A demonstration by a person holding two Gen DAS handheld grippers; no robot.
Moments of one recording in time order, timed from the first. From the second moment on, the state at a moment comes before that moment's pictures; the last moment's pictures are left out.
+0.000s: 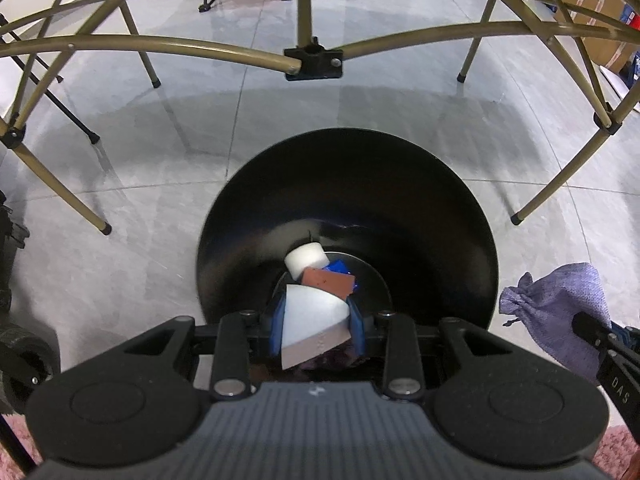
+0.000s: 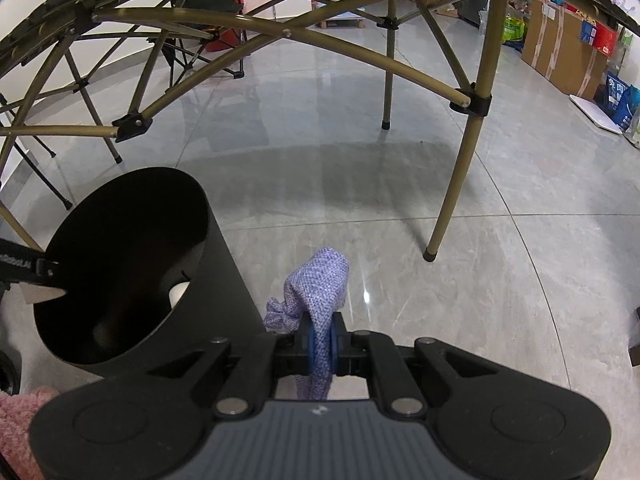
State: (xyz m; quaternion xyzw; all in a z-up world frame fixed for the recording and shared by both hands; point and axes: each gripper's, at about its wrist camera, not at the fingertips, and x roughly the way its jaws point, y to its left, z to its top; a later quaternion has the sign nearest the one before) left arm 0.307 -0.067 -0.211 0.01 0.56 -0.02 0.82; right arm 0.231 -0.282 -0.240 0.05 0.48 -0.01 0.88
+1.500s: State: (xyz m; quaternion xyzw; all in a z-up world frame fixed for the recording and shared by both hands) left arm 0.319 -0.107 -0.238 0.02 0.61 -0.02 0.79; right arm 0.230 -0.295 -0.247 0.05 0.48 -0.01 0.87
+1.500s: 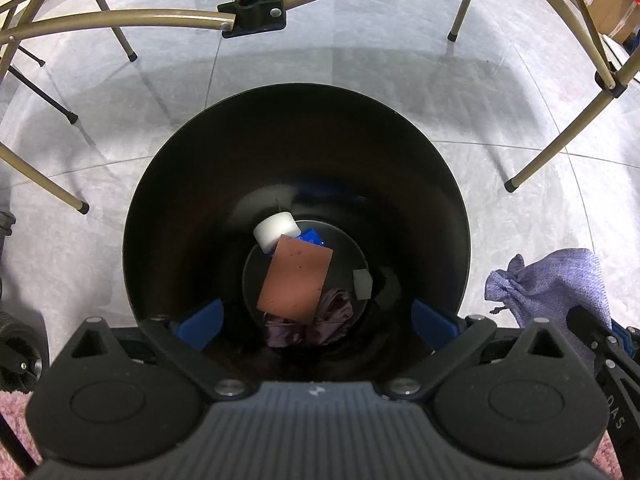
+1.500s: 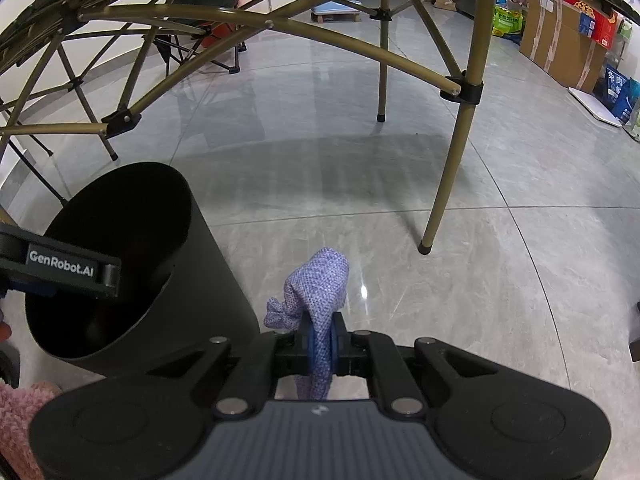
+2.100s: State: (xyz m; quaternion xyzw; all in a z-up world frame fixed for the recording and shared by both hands) left arm 0.311 -0.091 -0.228 0.02 0.60 -0.01 0.80; right arm 0.223 -0.291 -0.229 0.05 0.47 0.00 0.88
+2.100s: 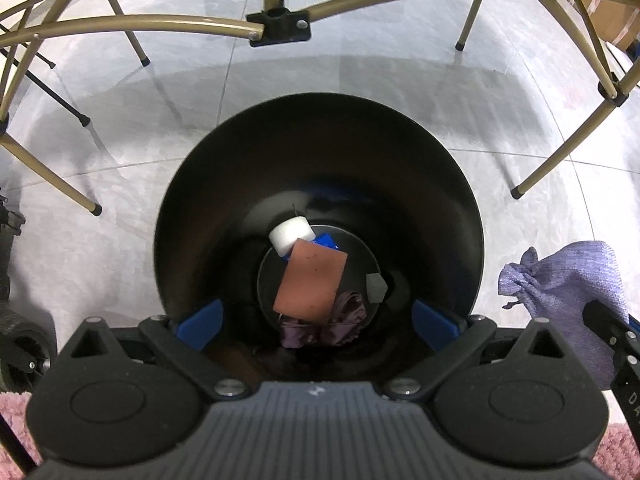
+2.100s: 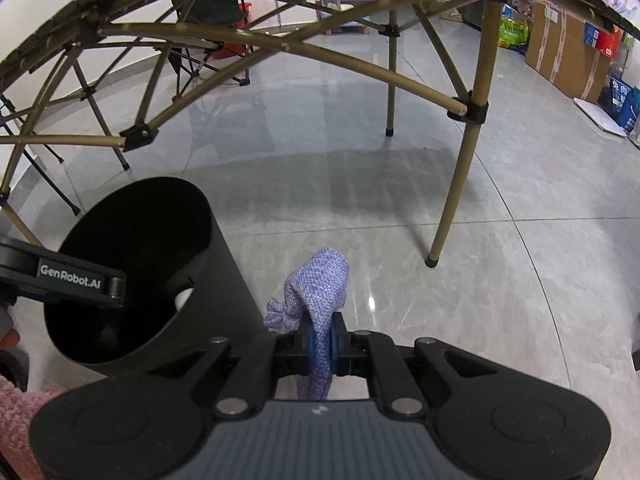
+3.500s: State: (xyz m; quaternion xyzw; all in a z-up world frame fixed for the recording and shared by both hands) left arm 0.288 0.060 -0.198 -0.08 0.56 0.07 0.82; right arm 0.254 -0.151 -0.175 0.01 0.44 0.12 0.89
